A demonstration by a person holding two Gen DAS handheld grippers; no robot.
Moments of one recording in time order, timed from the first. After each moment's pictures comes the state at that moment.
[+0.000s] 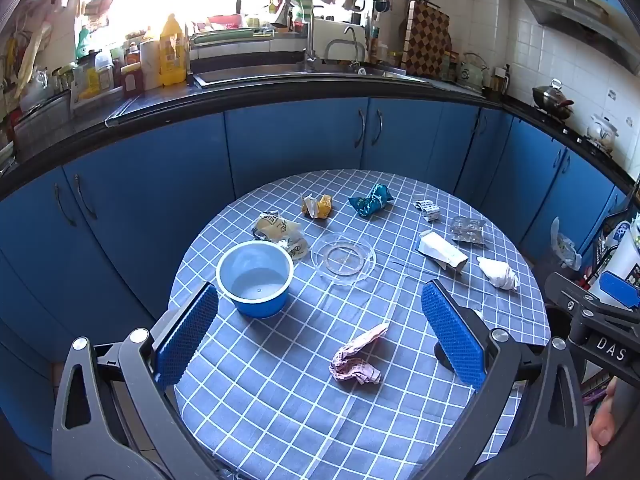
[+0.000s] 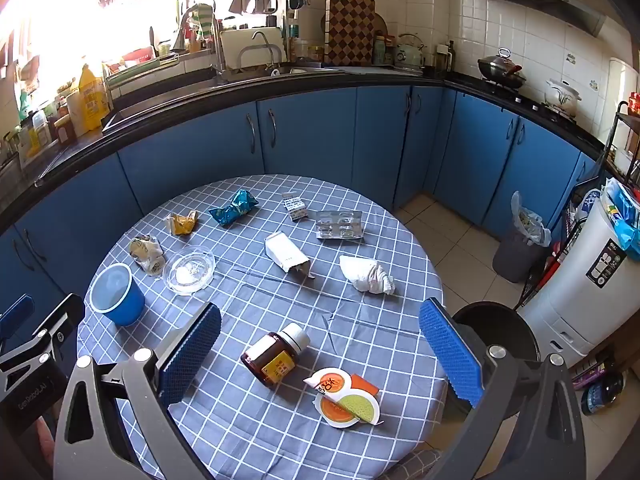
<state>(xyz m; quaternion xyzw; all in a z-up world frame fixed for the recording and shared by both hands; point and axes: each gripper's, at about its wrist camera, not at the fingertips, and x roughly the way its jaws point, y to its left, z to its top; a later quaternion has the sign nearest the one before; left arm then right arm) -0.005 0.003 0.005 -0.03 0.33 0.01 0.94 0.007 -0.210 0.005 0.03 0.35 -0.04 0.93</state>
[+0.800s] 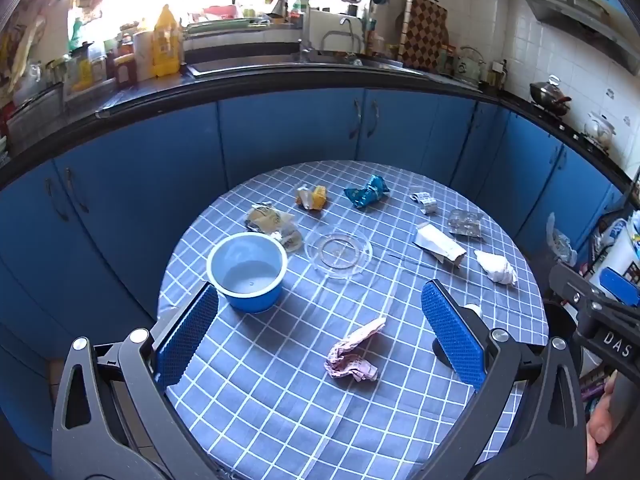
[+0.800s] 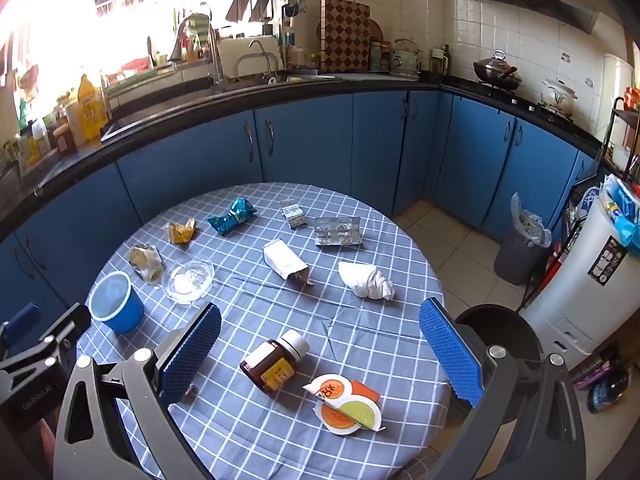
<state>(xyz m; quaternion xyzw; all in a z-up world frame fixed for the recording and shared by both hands) 0.002 0.001 -0.005 -0.04 0.34 -0.01 0.94 0.002 -0.217 0.000 0.05 0.33 -0.04 0.94</state>
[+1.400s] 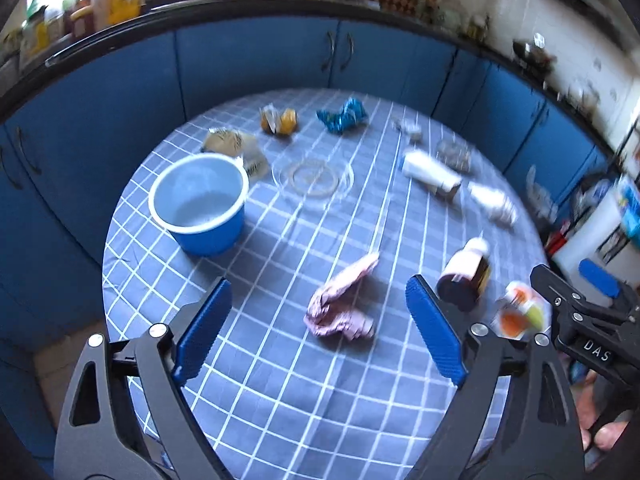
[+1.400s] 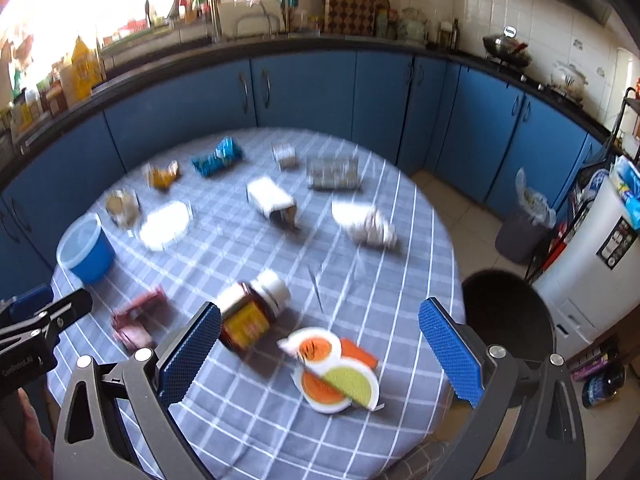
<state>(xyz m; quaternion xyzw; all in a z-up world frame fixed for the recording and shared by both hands) 0.022 -0.004 -0.073 -0.03 0.43 -0.07 0.90 0.008 -0.225 -0.079 0.02 0.41 -0.04 0.91</state>
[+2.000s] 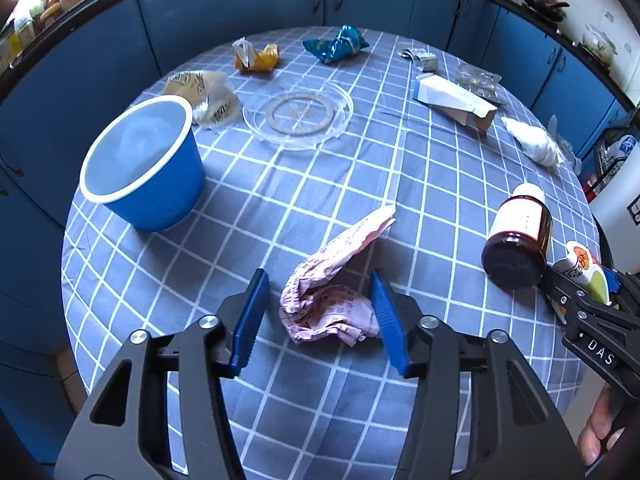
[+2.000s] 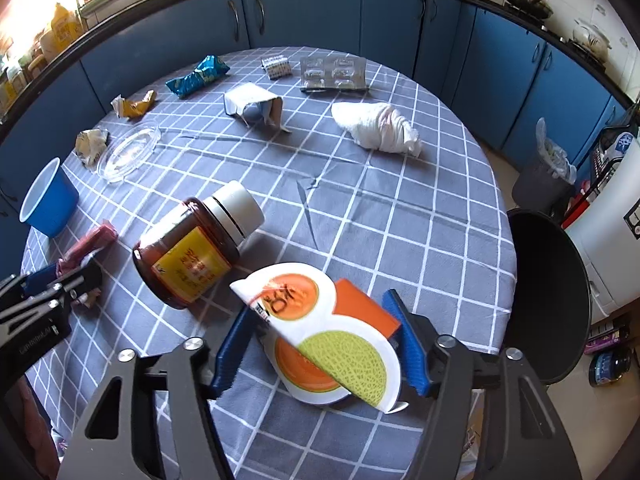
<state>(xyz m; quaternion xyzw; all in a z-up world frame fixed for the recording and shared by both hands) 0.053 -0.028 -0.128 0.02 0.50 -0.06 0.87 0.033 -0.234 -0.139 0.03 0.49 -0.02 0.87</state>
